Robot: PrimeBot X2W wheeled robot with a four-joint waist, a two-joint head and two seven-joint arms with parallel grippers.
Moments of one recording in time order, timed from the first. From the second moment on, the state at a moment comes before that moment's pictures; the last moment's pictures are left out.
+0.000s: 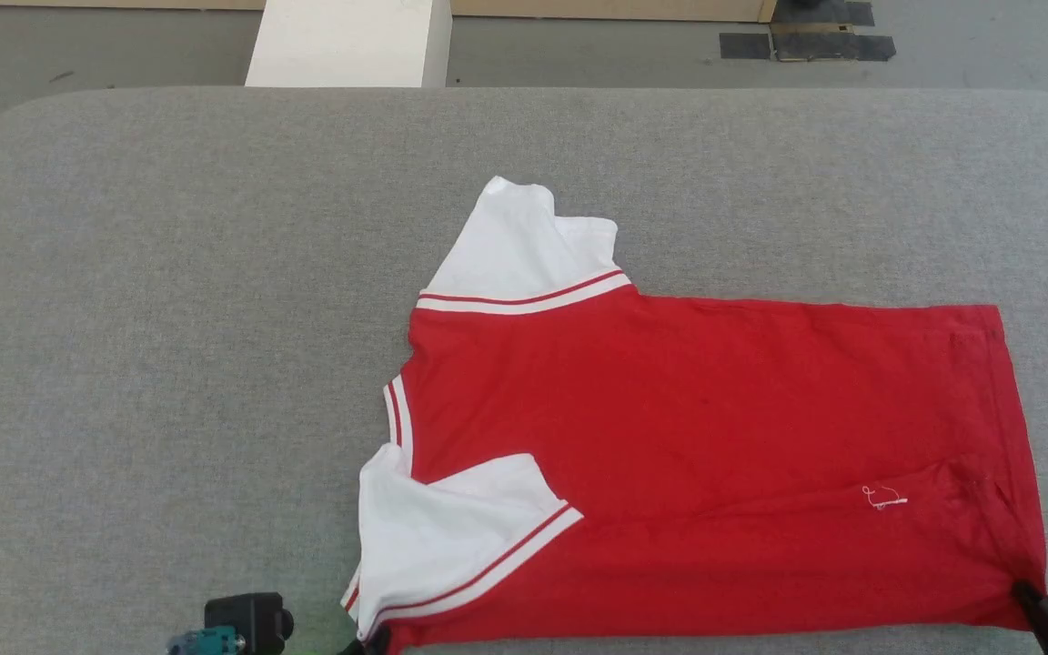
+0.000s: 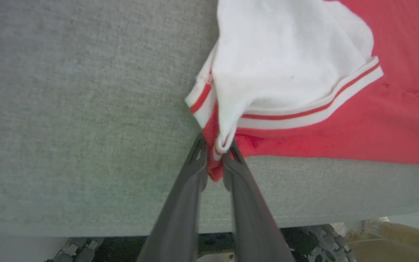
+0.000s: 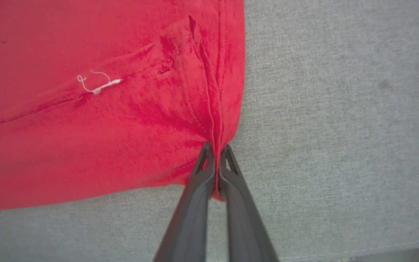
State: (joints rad) left arm 0.22 0.39 -0.42 -0.19 -0.78 0.29 0.26; right arm 0.25 -0.16 -0.33 -0.18 0.39 0.13 0.64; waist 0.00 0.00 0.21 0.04
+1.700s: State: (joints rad) left arm -0.97 0.49 -0.55 0.30 -0.49 -0.08 0.48; right arm -0.07 -0.18 -0.18 -0.26 0.38 0.13 0.25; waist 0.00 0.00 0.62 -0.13
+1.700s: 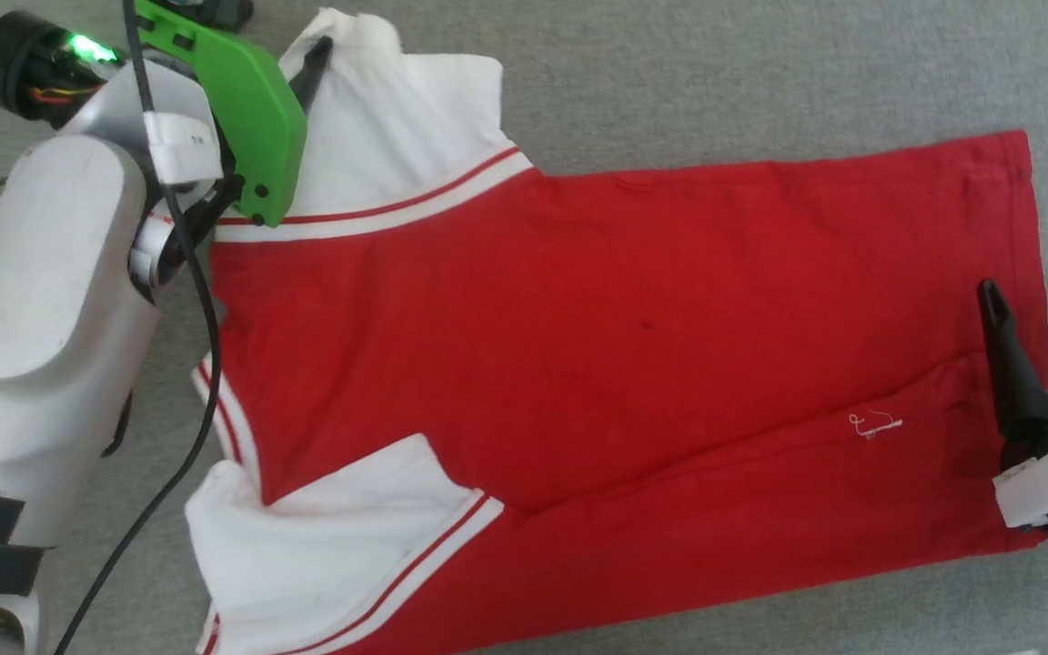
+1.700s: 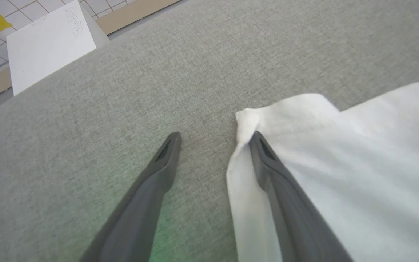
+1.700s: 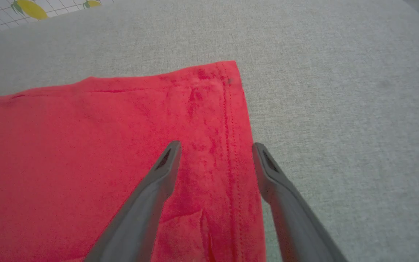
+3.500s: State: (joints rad) left arm -0.92 0.45 -0.53 0.28 -0.60 -0.07 0.28; right arm -0.46 -0.42 -0.17 0.01 0.46 0.13 0.67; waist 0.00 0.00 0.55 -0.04
